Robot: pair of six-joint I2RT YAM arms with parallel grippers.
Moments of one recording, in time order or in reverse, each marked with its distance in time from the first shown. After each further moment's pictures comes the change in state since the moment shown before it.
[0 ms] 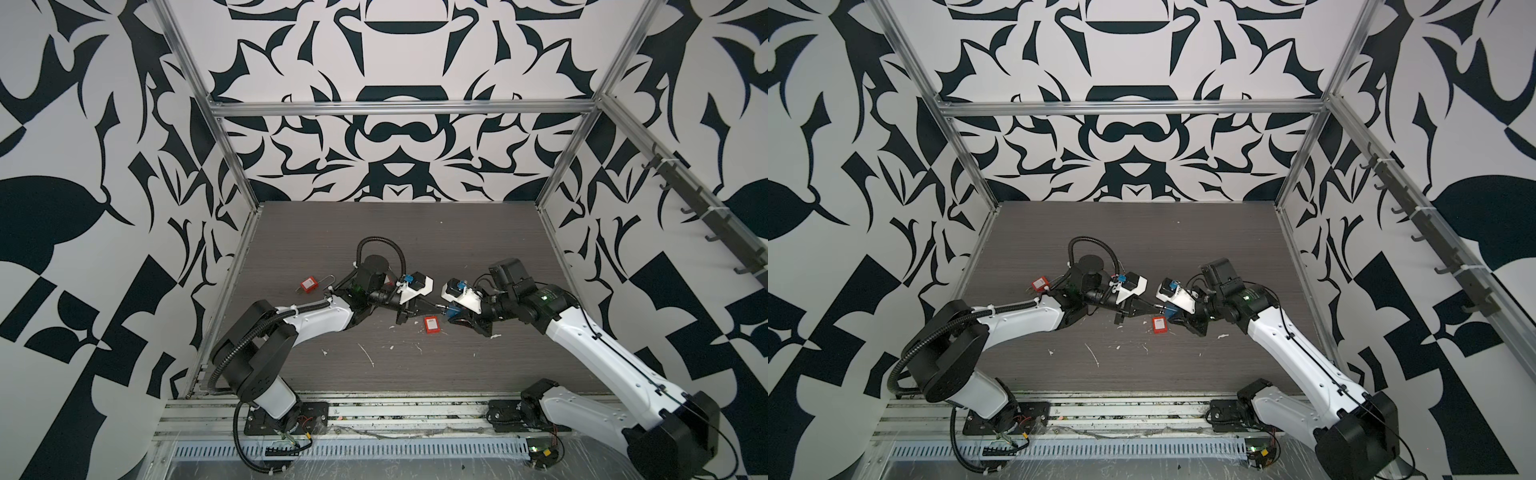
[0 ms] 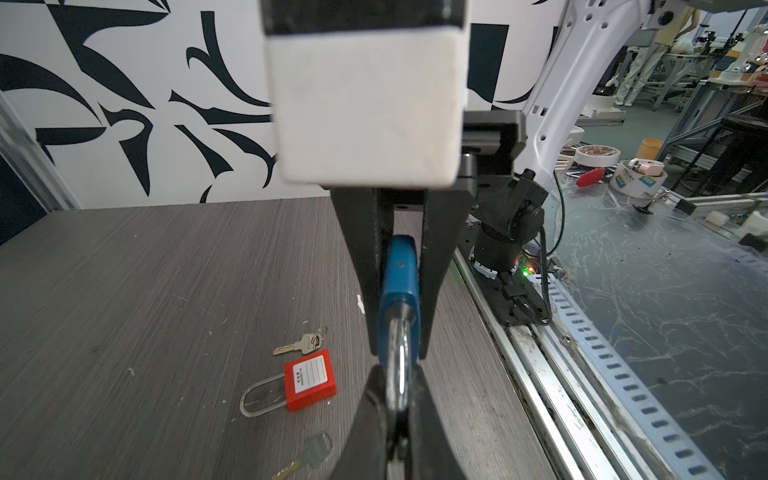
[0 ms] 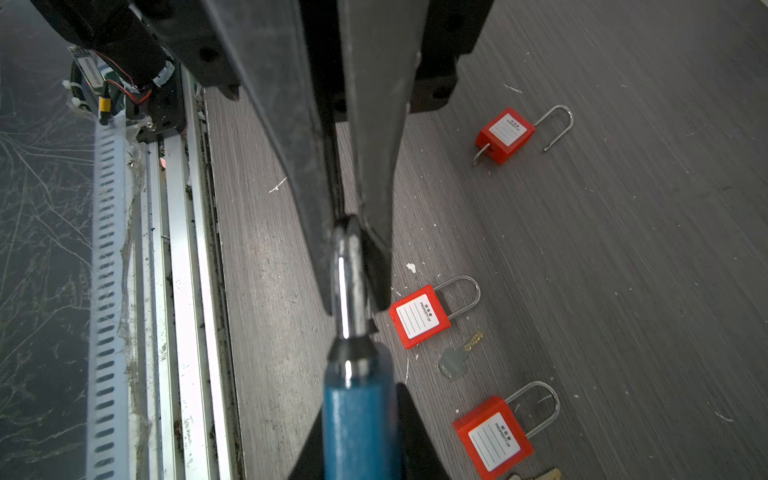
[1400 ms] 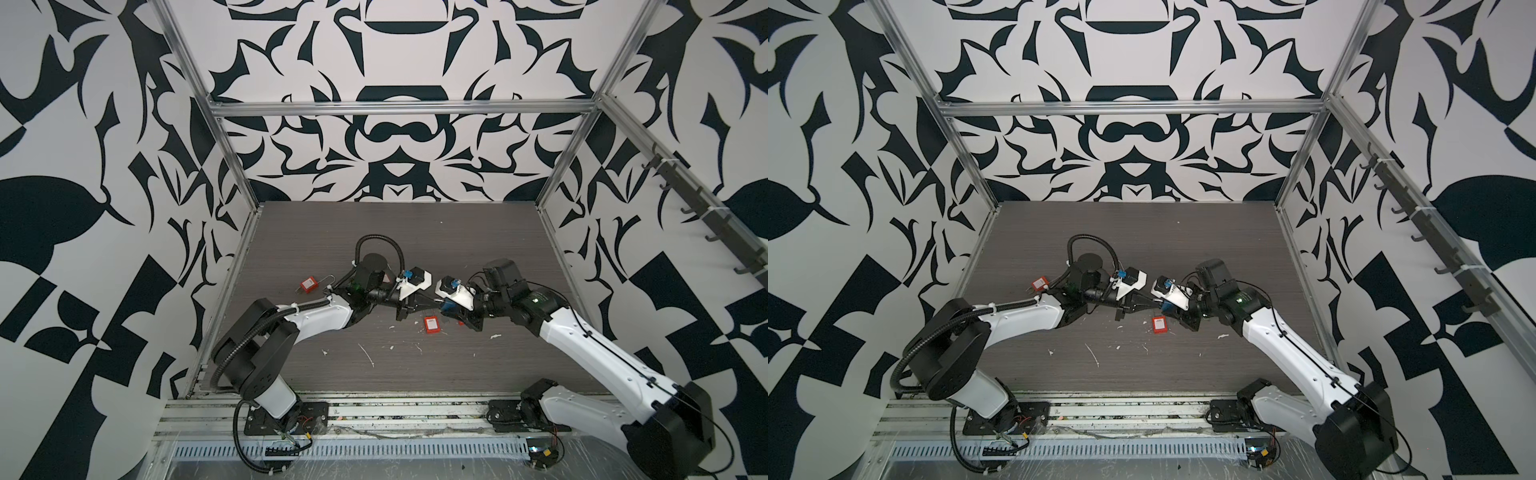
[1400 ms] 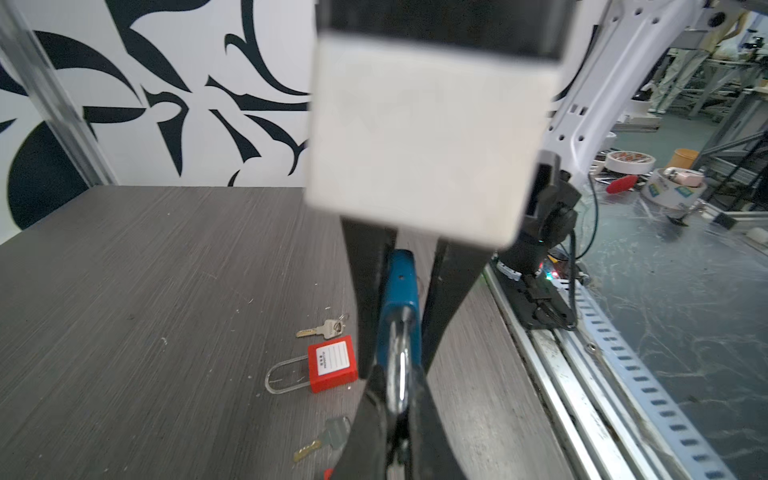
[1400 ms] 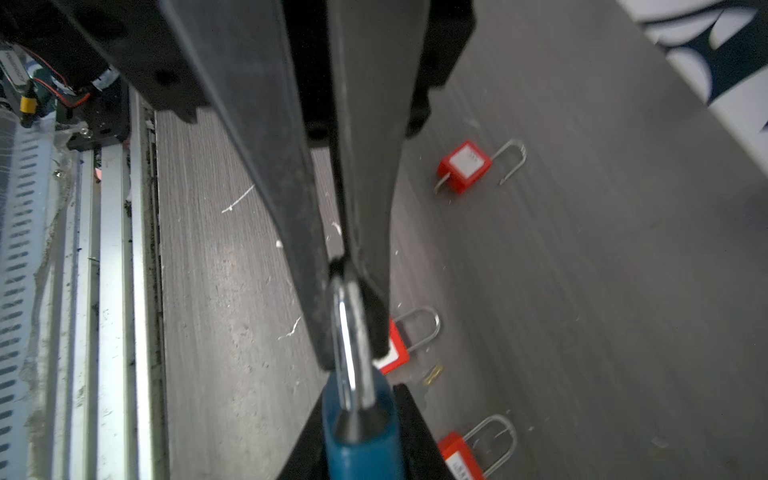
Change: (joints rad) left arm 0.029 -0.009 0.013 -0.029 -0.030 -0.027; right arm 0.037 -0.003 -0.049 0.206 0.072 -0.001
